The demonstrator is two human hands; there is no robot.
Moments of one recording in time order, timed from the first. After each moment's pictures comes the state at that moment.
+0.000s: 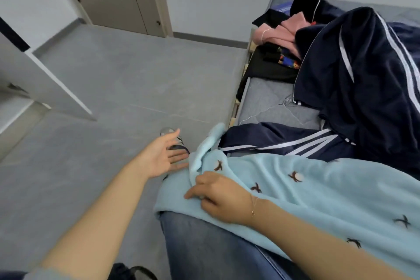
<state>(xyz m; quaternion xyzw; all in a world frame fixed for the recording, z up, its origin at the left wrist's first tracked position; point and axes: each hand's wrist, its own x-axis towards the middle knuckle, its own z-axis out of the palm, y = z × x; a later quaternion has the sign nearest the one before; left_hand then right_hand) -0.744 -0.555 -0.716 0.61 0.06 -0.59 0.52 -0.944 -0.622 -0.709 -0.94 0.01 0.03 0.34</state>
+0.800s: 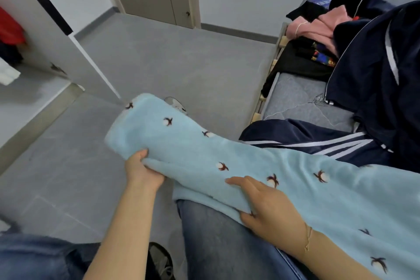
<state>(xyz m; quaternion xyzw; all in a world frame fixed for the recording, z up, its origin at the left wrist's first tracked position) -0.766 -0.472 -0.721 0.44 0.28 -0.30 0.80 -1.004 -0.609 -0.701 -0.95 0.10 -0.04 0.28</state>
